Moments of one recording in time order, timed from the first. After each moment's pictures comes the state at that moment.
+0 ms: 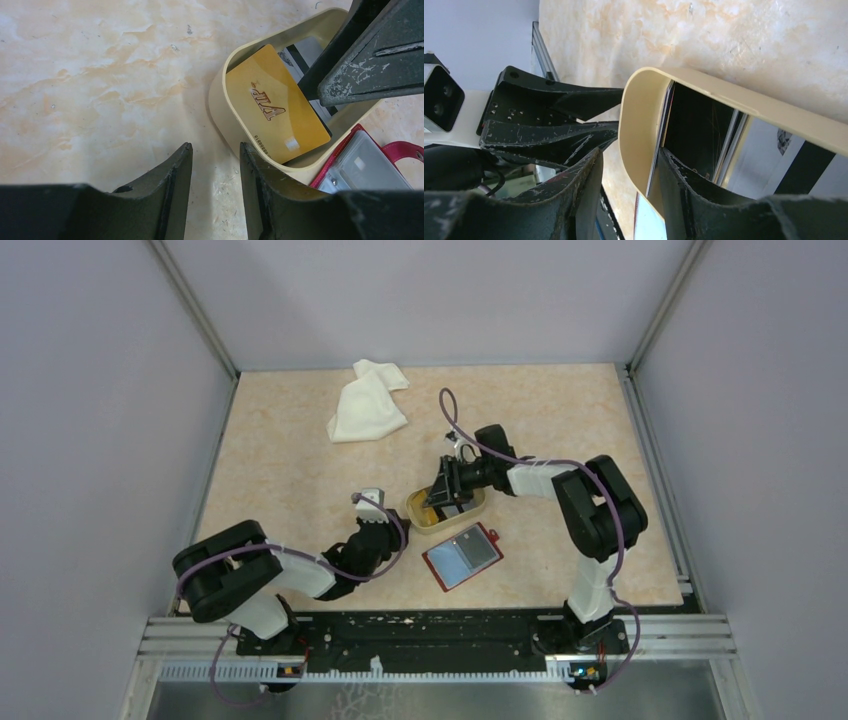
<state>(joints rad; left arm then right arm) -1.00 1.52 0.28 0.84 -0.62 -0.63 0.47 1.84 0.98 0.09 -0.89 0.50</state>
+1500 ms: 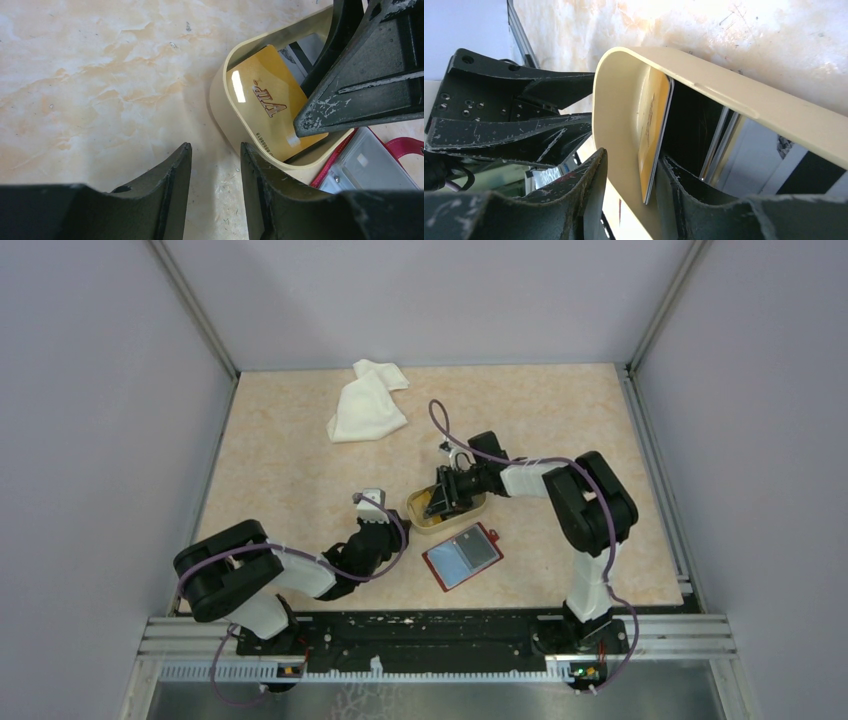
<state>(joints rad) -1.00 1.53 0.28 0.84 -0.61 -0.62 0.50 1.90 0.99 0.00 -0.86 0.41</state>
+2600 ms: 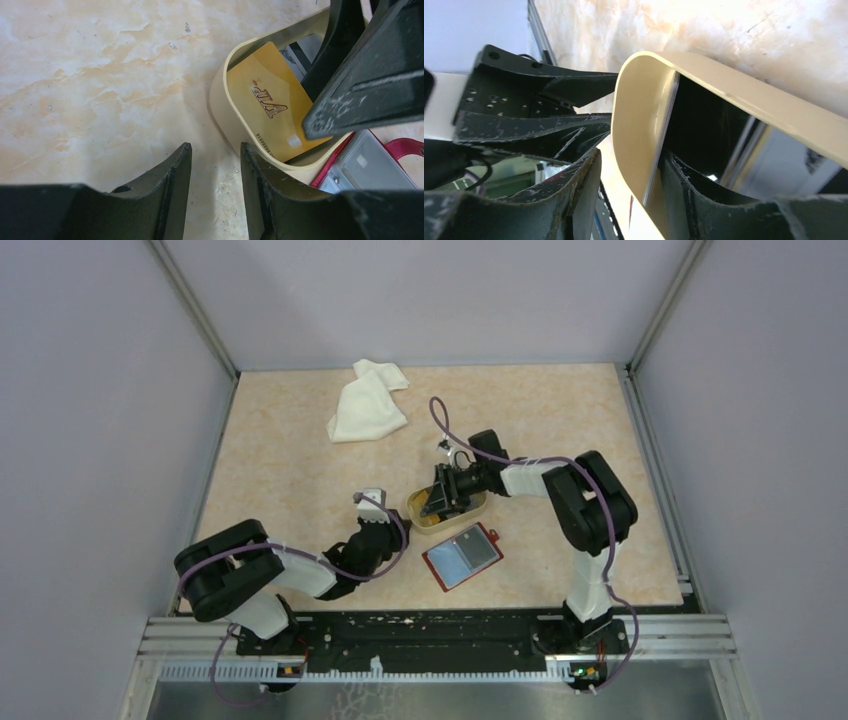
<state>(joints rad) -1.00 1.53 0.29 0.84 -0.61 -0.62 0.48 1.90 1.00 0.05 -0.95 0.45</state>
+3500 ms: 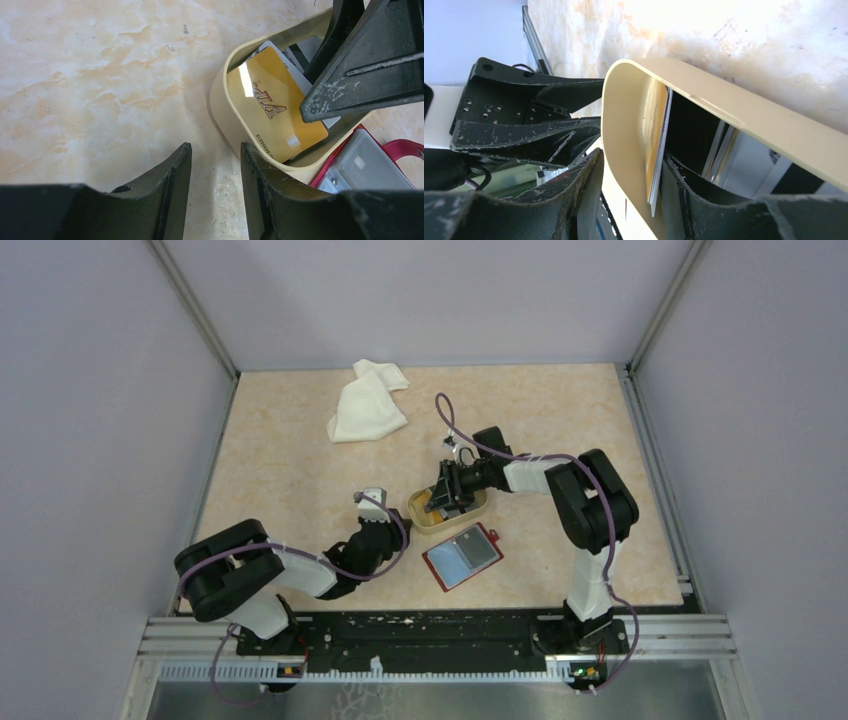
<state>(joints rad) -1.00 1.53 0.29 0.83 -0.61 -0.62 0.47 1.91 1.02 -0.01 -0.91 0.43</state>
